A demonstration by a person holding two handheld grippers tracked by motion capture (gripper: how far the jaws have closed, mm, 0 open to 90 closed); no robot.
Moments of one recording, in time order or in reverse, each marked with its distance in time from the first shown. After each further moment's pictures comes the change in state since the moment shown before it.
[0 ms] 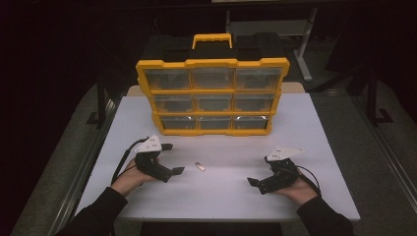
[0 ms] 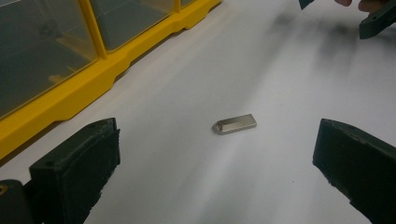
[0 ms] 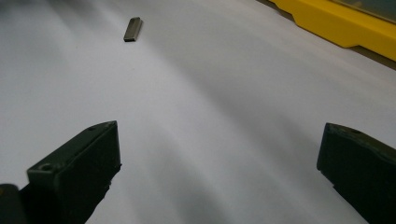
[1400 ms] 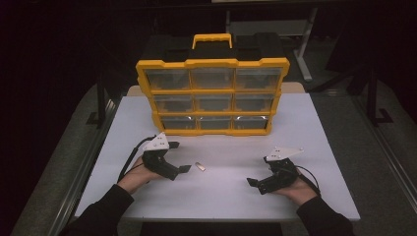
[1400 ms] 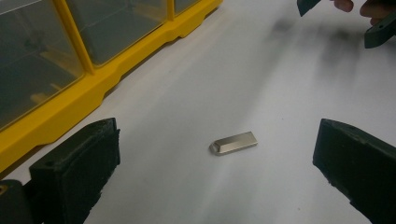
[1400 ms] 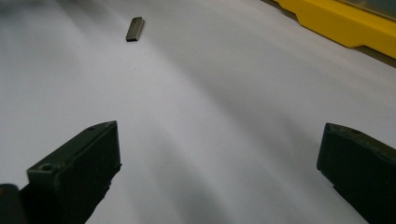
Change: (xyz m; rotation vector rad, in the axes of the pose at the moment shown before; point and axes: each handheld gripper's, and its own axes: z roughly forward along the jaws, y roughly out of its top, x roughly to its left) left arm -0.002 0.009 0.018 -0.011 -0.010 0.013; right arm 0.001 0.001 0.001 0.003 0.007 0.005
